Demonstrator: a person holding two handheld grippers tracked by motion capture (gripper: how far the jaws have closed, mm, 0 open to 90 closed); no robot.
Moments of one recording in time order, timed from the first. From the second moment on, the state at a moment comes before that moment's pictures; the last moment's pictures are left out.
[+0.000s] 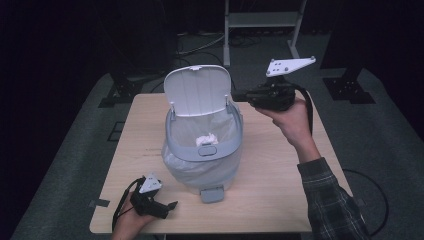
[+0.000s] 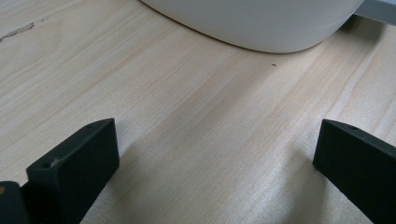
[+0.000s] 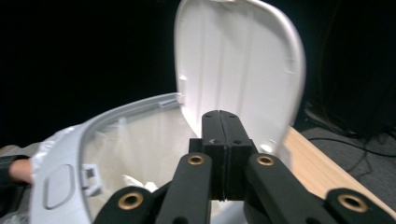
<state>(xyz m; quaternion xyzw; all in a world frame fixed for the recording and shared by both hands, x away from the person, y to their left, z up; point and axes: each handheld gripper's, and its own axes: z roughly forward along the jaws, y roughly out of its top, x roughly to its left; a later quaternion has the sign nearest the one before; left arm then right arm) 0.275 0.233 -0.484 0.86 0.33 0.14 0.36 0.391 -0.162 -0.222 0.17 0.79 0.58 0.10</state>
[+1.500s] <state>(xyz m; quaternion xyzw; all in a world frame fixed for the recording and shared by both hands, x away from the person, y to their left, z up) 0.275 0.233 -0.484 0.86 0.32 0.14 0.36 0.457 -0.136 -0.218 0.19 0.78 0.59 0.11</state>
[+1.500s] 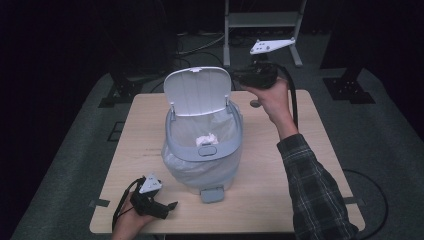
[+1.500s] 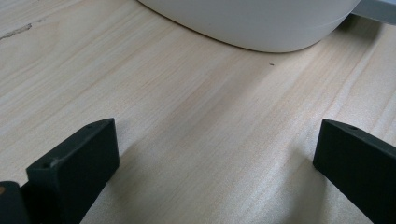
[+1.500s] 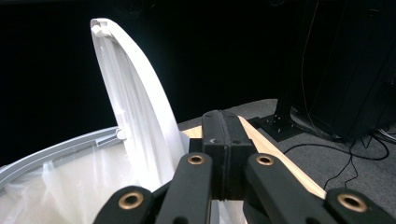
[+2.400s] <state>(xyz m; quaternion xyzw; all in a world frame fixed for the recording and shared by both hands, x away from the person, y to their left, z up) 0.275 0.233 -0.484 0.86 0.32 0.14 0.36 0.400 -0.133 -0.219 0.13 0.79 0.59 0.08</state>
